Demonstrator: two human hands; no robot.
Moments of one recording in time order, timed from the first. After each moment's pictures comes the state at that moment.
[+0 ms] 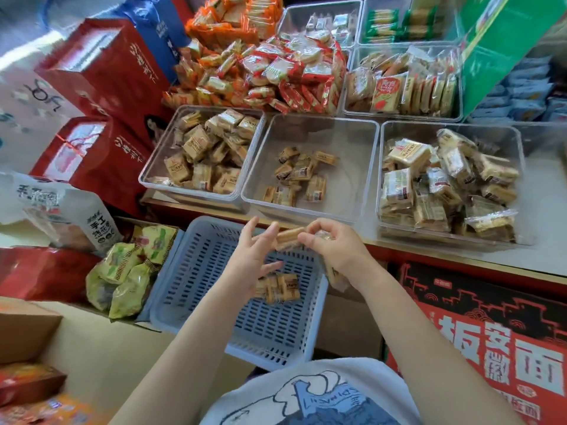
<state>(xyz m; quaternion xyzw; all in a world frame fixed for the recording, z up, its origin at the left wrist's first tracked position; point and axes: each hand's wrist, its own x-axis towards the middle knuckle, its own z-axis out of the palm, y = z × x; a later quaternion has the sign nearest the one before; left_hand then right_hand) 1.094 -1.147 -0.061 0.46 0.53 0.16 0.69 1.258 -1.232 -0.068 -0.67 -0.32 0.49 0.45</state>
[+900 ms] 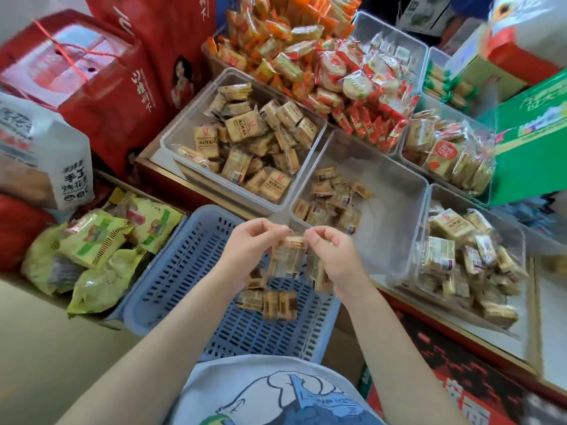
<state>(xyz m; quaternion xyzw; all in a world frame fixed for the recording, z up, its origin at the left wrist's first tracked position) 1.000 -1.005 -0.101 0.46 0.43 0.25 0.74 1.155 -1.083 -0.064 -0.74 -0.29 0.46 0.41</state>
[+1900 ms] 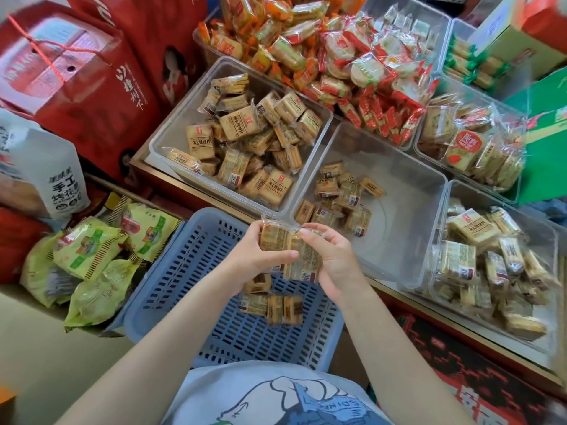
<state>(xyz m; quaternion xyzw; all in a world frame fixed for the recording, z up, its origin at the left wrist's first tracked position) 1.018 -0.979 -0.130 0.47 0.46 0.10 0.75 1.170 -1.051 -0.089 -0.62 -0.05 0.58 0.53</state>
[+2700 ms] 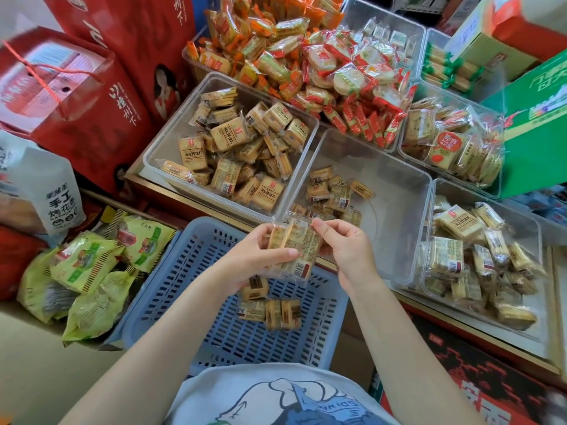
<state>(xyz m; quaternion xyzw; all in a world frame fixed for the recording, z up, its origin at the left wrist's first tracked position) 1.023 -0.974 -0.116 0.48 0.40 0.06 0.78 1.192 -1.055 -0.074 -0.71 -0.13 0.46 0.51</state>
